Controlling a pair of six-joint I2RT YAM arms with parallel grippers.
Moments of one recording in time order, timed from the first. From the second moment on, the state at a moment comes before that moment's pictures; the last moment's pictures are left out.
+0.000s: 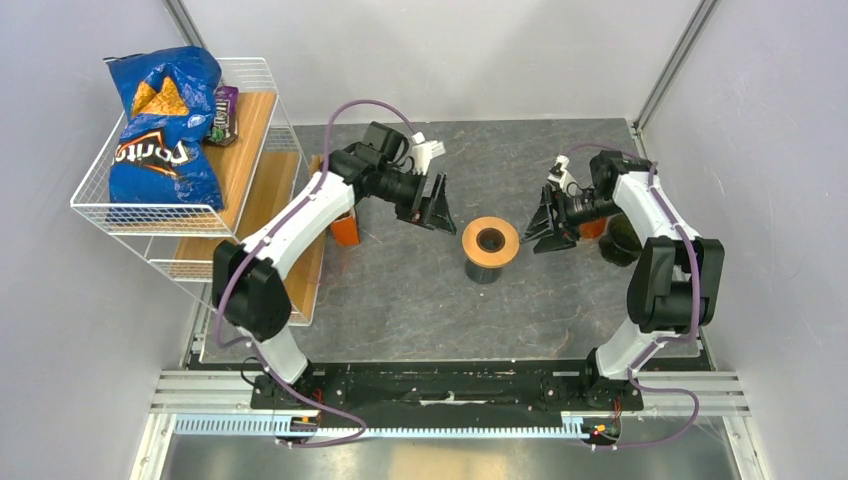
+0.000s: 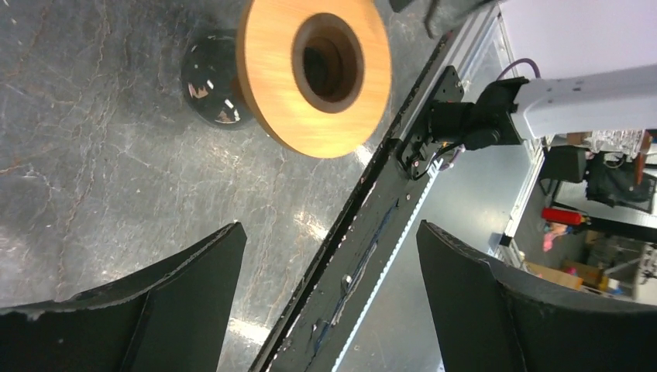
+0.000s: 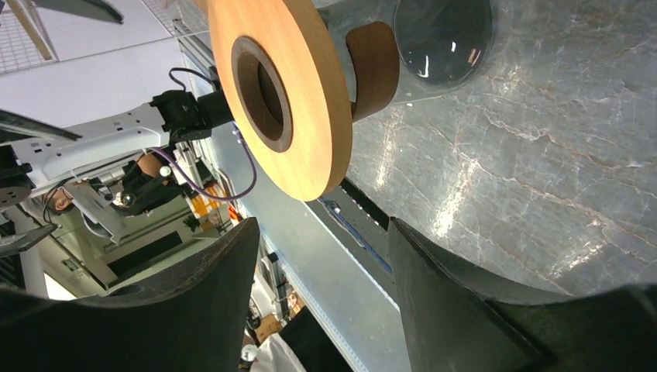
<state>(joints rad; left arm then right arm) -0.51 1.68 1.58 -0.82 0.77 -0.17 -0.07 1.69 1.34 -1.19 -0.94 -0.09</state>
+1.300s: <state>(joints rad) -0.62 1.93 1.60 -0.67 0.77 -0.32 0.09 1.80 1.44 -1.18 -0.85 -0.05</state>
